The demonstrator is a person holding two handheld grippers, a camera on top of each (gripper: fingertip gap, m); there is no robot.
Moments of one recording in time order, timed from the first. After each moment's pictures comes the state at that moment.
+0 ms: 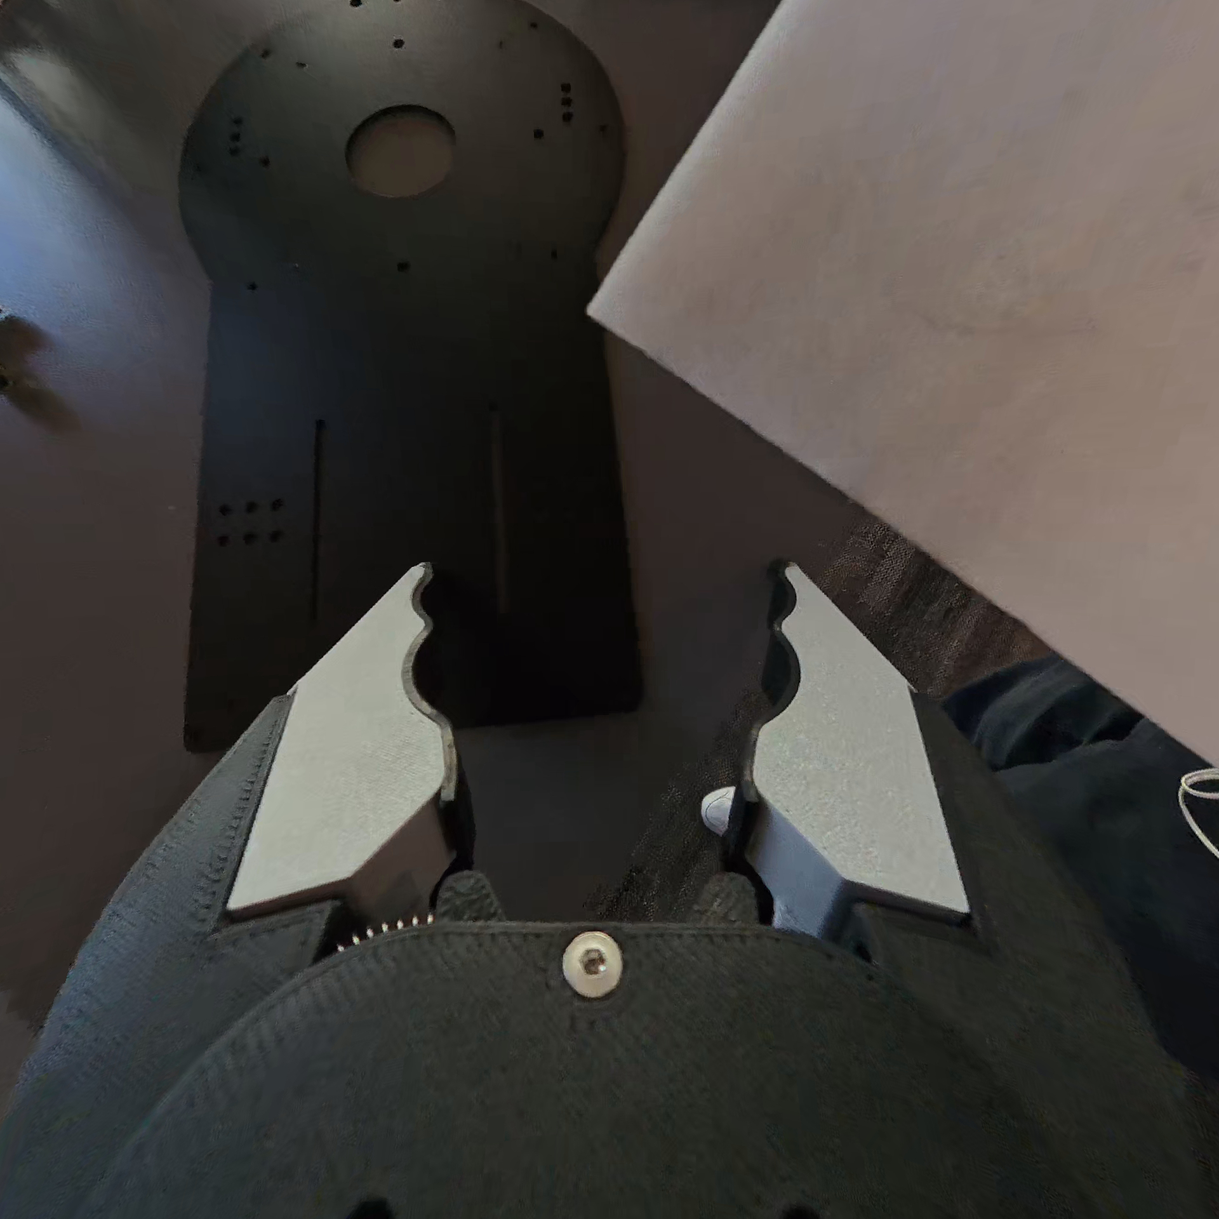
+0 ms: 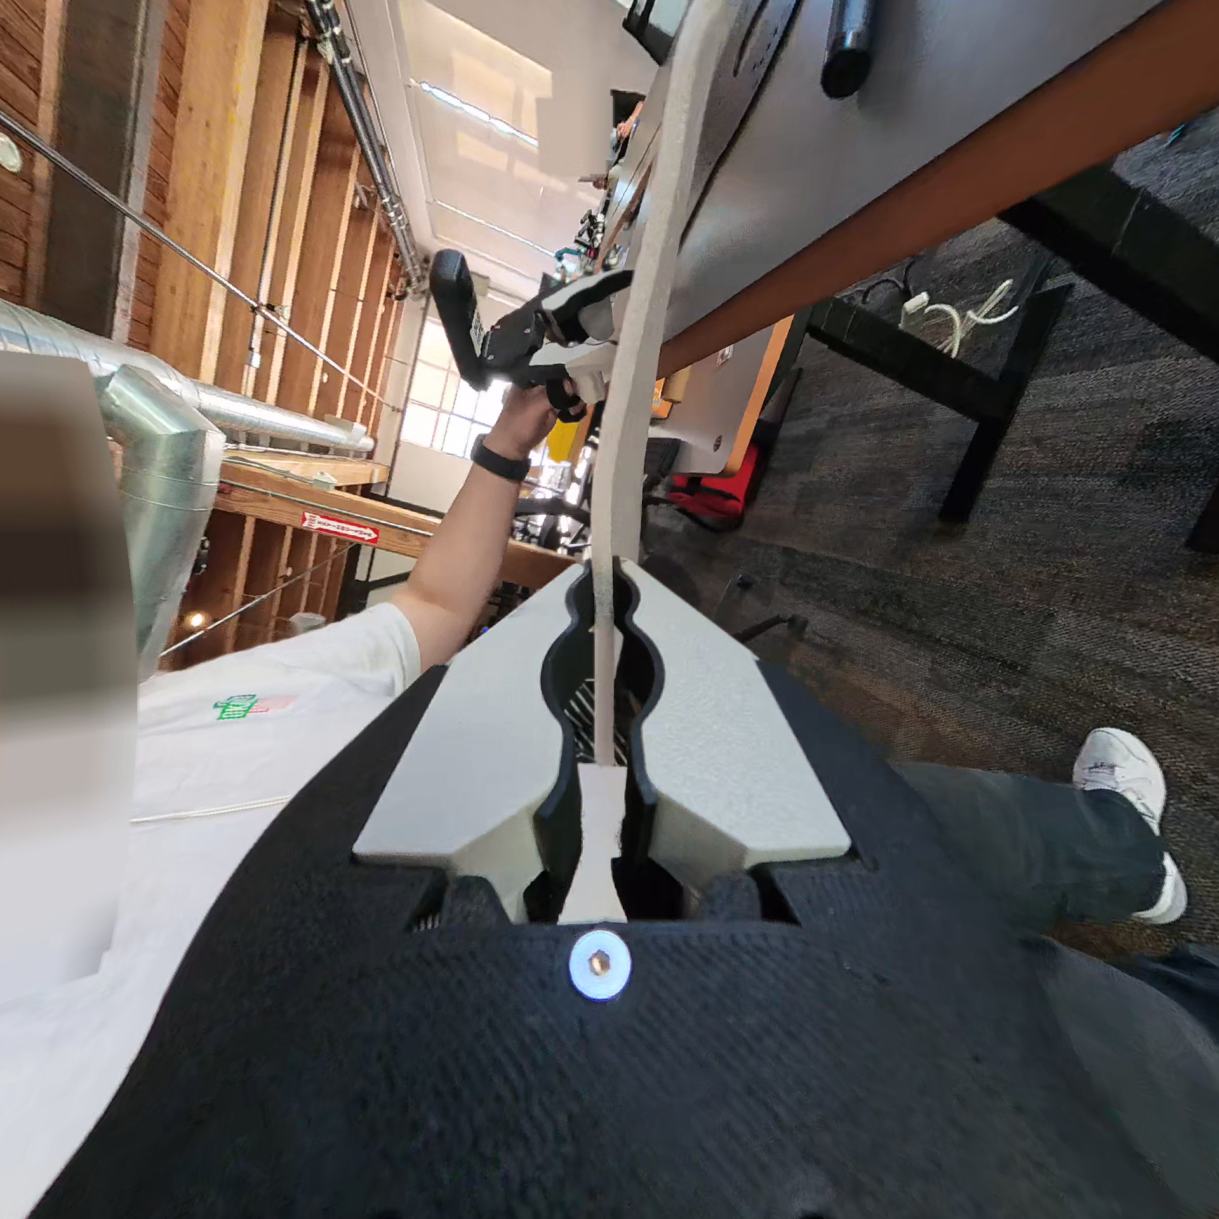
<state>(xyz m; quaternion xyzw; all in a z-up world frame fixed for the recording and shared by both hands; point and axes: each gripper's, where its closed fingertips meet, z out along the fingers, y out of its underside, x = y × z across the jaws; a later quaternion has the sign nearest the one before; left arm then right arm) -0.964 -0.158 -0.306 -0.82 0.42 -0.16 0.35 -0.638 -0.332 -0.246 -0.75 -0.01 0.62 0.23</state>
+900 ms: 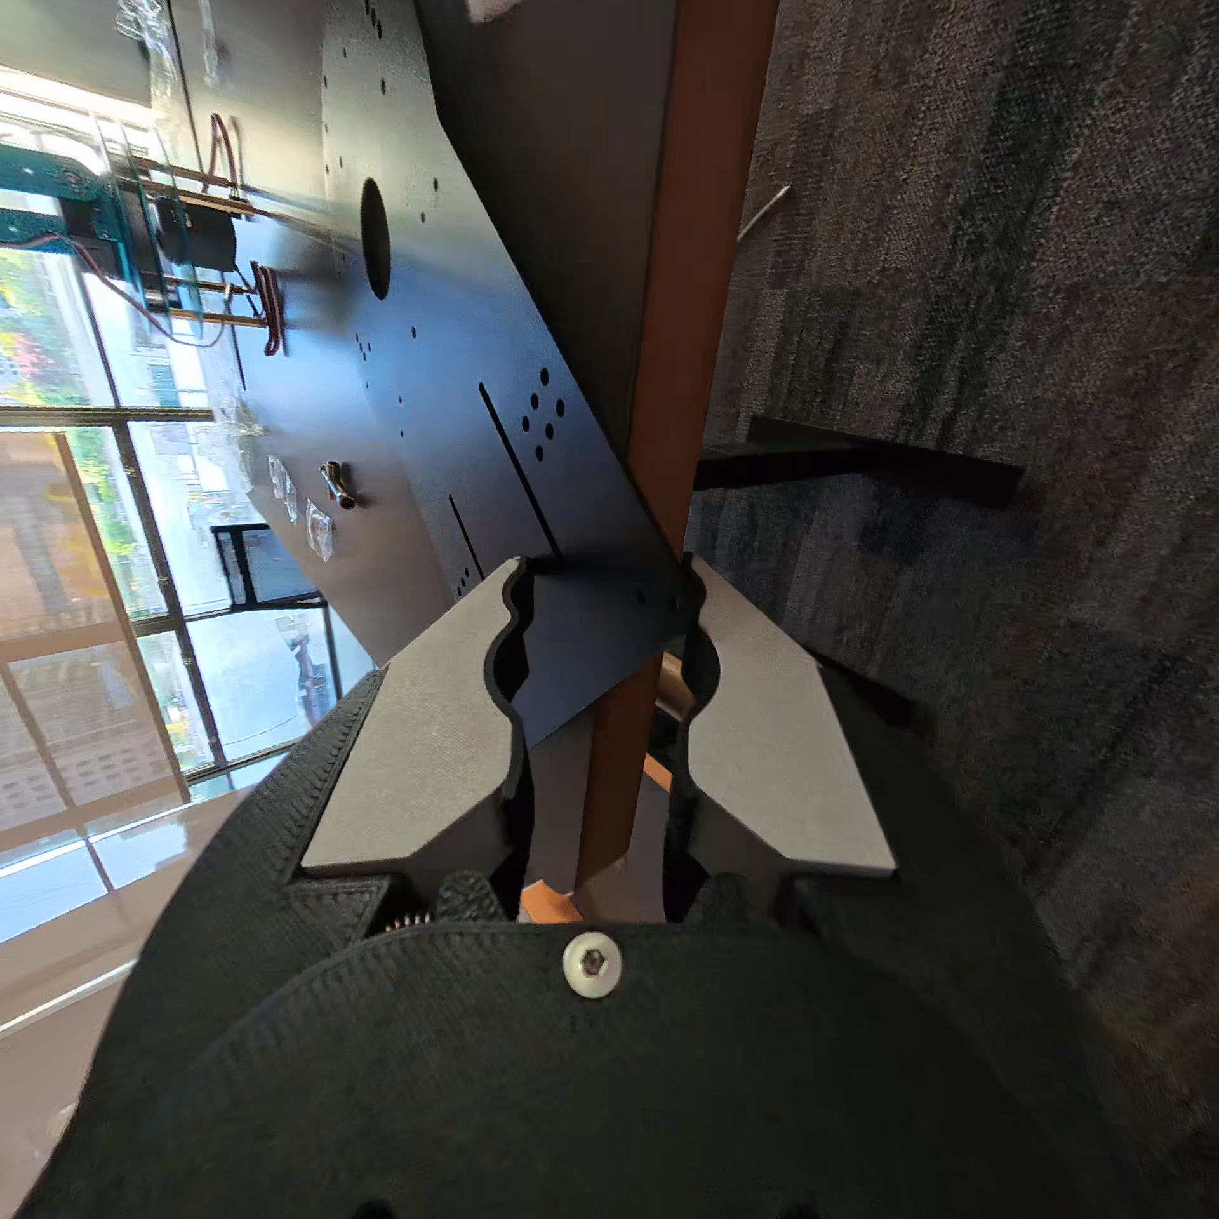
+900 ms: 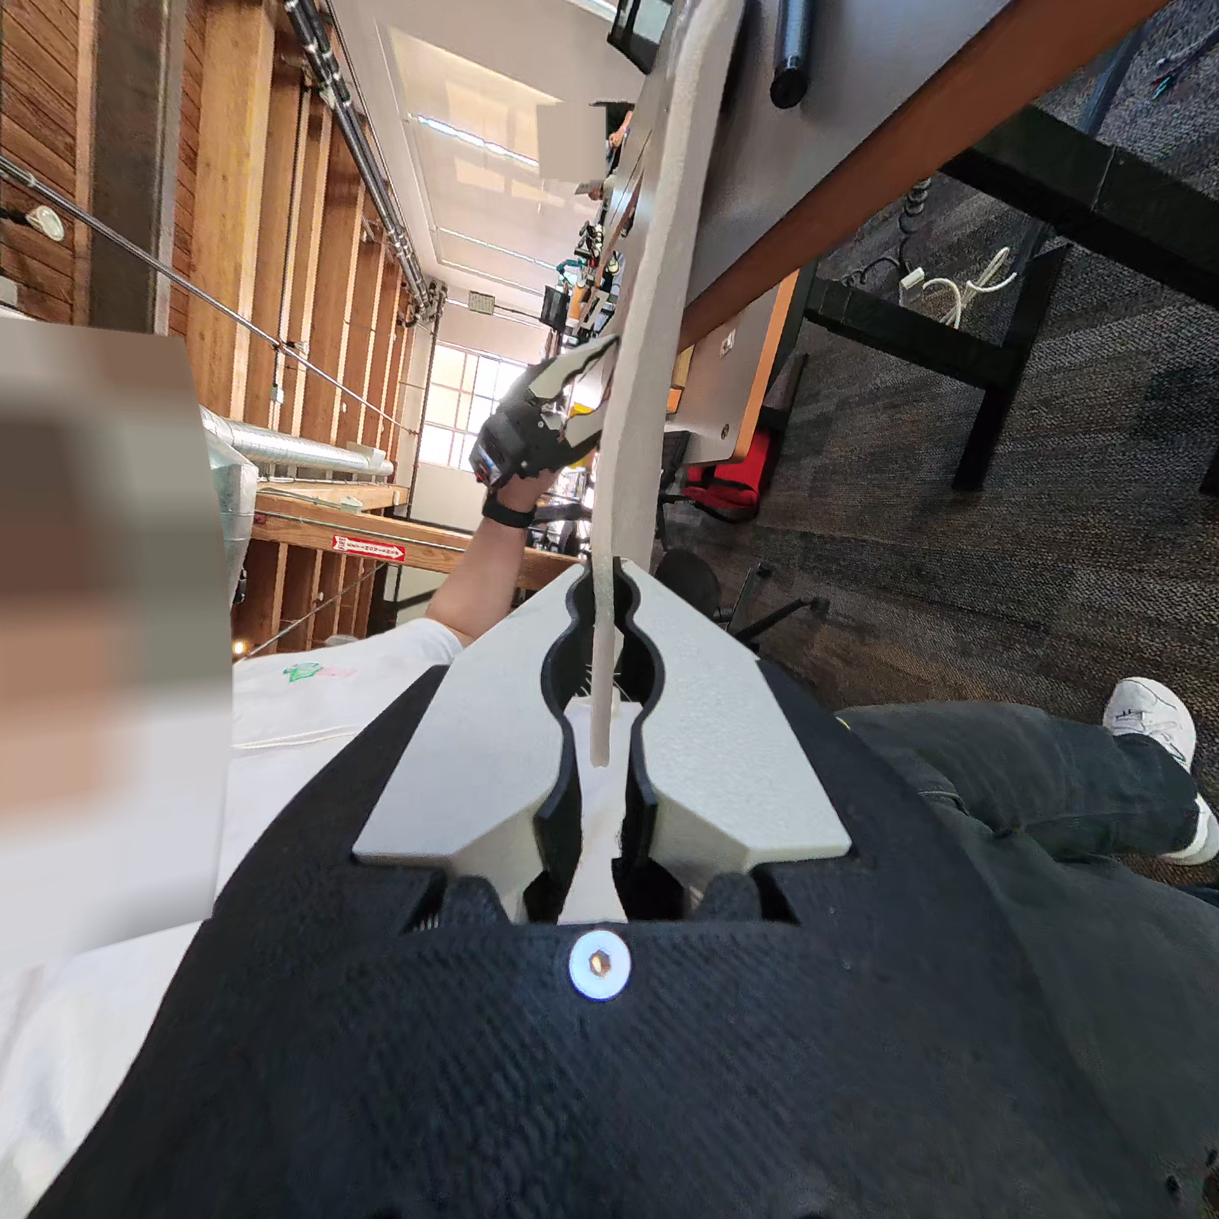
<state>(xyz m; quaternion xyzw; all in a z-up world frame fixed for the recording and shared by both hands) -0.977 -0.204 -0.308 -0.66 0.61 0.25 0.35 -0.584 -0.358 -0.235 -0.75 0.03 0.63 0.21</state>
